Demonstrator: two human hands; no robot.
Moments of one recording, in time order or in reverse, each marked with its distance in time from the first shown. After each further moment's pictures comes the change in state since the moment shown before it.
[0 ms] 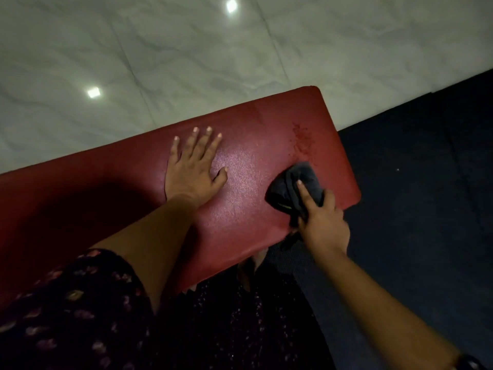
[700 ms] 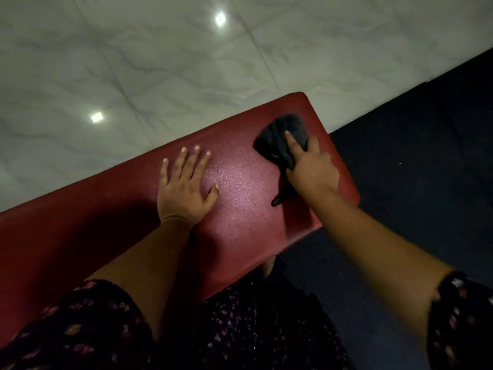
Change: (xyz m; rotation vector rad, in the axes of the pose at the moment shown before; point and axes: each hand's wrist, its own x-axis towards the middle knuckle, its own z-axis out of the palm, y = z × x) left_hand -0.001 -0.002 0.010 -0.032 0.105 0.035; right_hand 0.111 -0.025 -0.046 0.058 0.018 -0.055
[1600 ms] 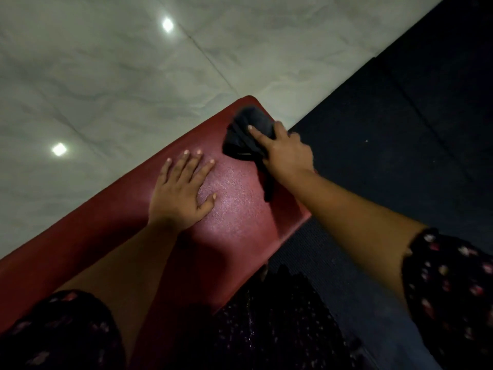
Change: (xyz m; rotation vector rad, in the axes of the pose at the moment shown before) left_hand 0.065 0.038 0.019 0.039 -0.114 0.404; right_hand 0.037 0.033 -0.014 -0.074 0.059 -0.026
